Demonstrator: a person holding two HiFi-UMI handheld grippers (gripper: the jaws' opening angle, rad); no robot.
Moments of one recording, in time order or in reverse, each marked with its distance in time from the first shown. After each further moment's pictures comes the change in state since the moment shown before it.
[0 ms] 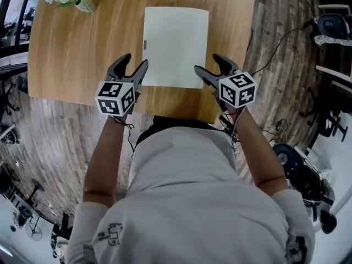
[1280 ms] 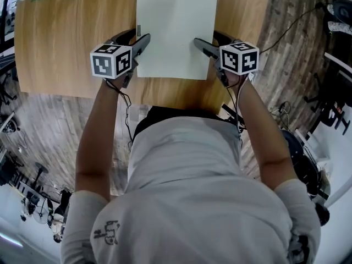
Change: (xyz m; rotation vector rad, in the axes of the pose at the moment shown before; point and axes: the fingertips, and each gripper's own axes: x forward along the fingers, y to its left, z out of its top) left arm 0.107 0.028 -0.056 -0.118 0.259 -0.129; right arm 0.080 -0.070 -0.043 0.179 0.164 0.041
